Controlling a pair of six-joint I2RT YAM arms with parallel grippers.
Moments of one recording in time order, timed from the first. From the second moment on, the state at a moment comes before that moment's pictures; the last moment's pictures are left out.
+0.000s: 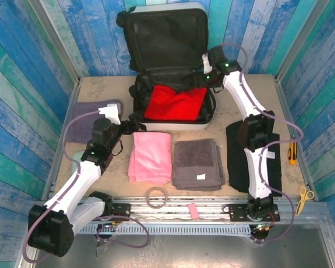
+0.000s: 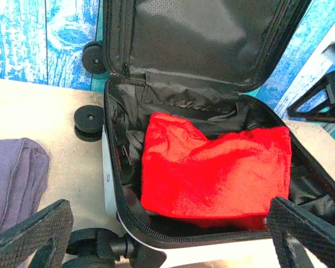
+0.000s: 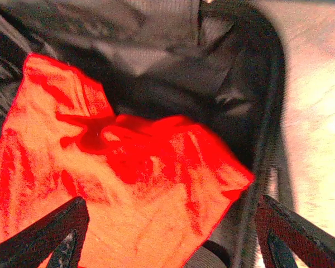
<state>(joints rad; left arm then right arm) -0.28 0.94 0.55 0.19 0.02 -0.31 0.31 2.28 2.35 -1.00 -0.11 0.17</state>
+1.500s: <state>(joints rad) -0.38 1.14 0.54 0.27 -0.04 -0.37 0.38 2.57 2.39 -0.76 -0.20 0.17</state>
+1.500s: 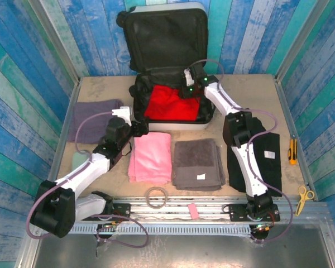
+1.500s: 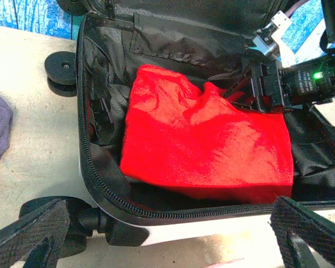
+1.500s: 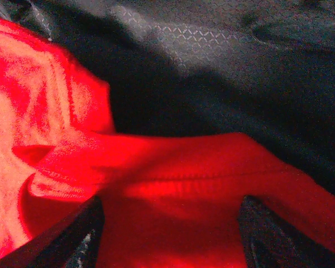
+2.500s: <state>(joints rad) -0.39 0.96 0.43 0.26 0.04 -0.42 0.16 1.28 0.84 -0.63 -0.06 0.33</state>
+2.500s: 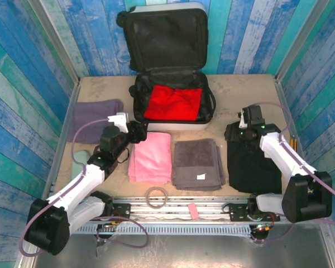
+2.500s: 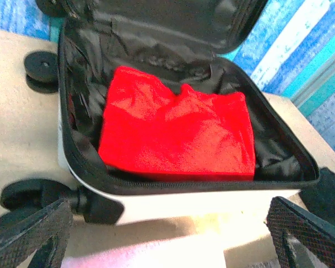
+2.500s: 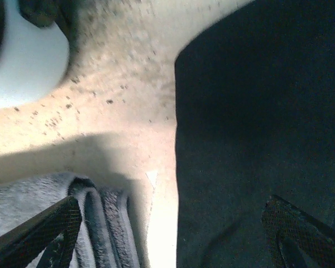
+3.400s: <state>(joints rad) -0.53 0.99 0.47 0.23 0.02 -0.47 0.16 1.82 1.11 -0.56 0.07 0.29</state>
